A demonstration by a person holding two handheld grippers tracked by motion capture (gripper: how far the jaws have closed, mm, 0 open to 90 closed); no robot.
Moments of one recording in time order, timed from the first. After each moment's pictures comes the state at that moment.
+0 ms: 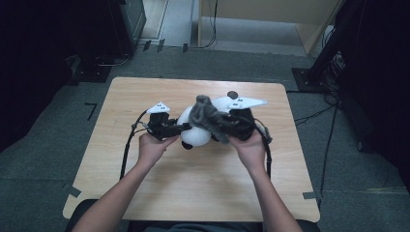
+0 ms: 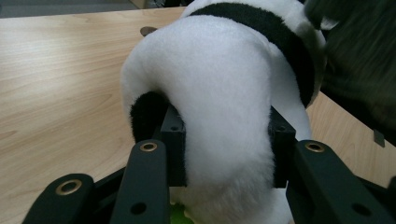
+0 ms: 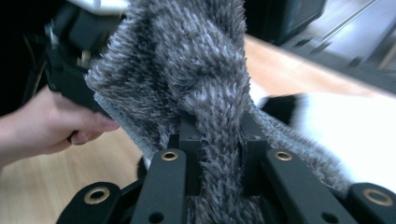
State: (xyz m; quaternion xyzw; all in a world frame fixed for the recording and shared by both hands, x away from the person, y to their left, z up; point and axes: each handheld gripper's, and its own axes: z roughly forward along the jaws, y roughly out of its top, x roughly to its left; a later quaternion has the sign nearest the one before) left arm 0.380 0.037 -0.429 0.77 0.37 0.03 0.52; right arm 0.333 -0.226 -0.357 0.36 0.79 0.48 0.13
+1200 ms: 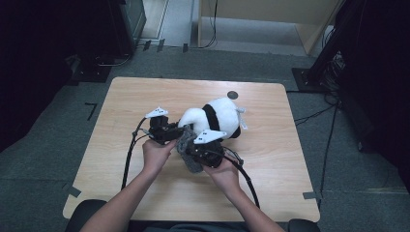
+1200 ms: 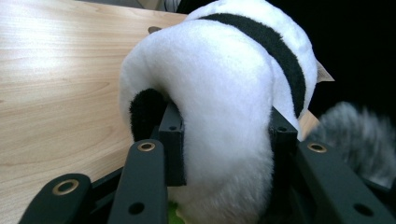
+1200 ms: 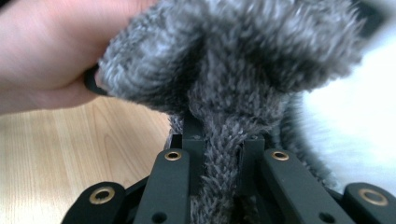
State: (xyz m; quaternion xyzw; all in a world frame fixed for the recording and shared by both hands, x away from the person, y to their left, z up) left arm 0.371 0.037 -0.440 0.72 0.43 0.01 0.54; right arm 0.302 -0.155 -0.445 0.30 0.84 0.45 0.11
